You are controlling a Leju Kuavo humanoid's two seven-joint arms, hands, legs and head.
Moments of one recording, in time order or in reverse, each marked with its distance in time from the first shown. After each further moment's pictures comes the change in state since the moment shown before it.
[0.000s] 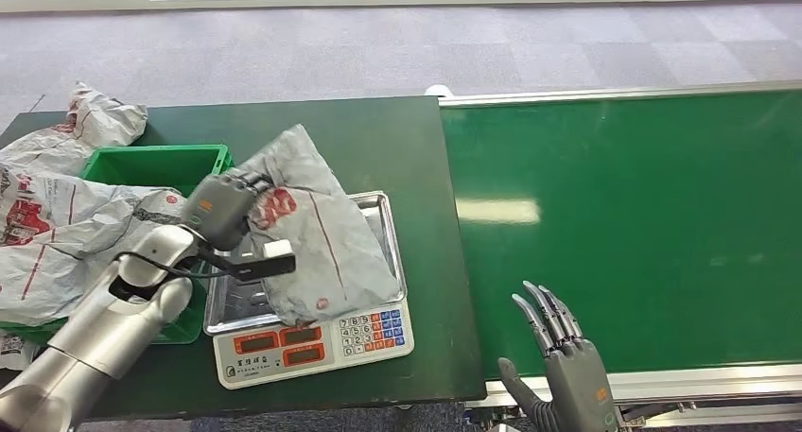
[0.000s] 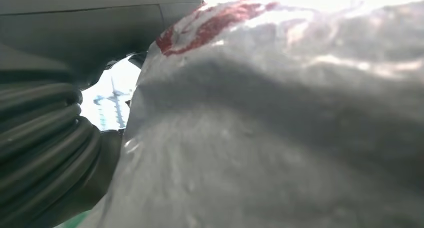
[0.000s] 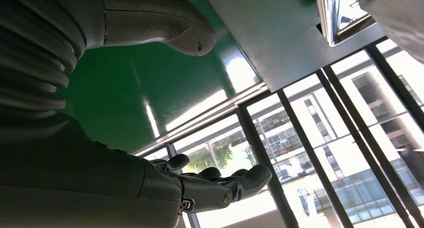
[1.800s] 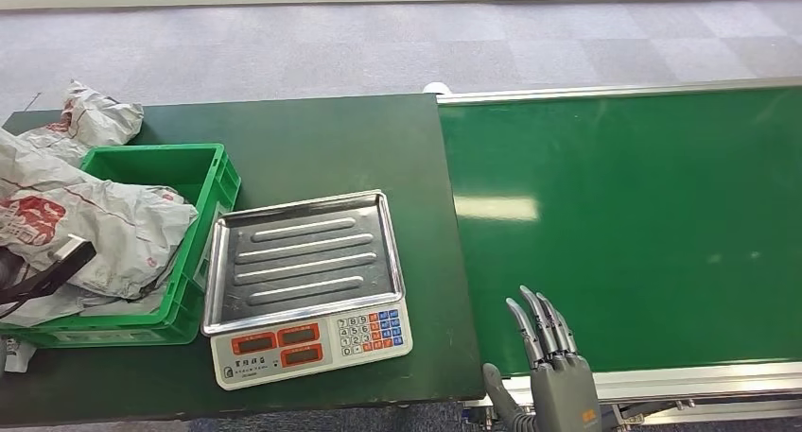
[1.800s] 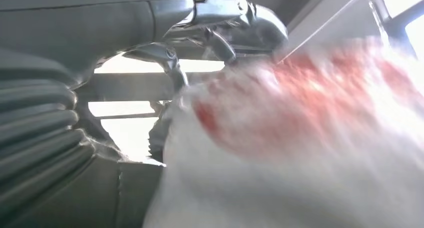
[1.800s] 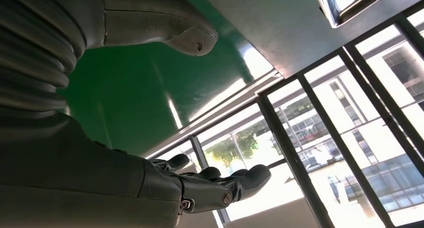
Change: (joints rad) left arm 0.408 0.033 0.904 -0.092 -0.346 0.187 0.097; right arm 0.097 0.165 0.000 -0.094 0.210 0.022 0.122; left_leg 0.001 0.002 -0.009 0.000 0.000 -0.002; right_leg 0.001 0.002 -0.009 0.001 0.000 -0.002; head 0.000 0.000
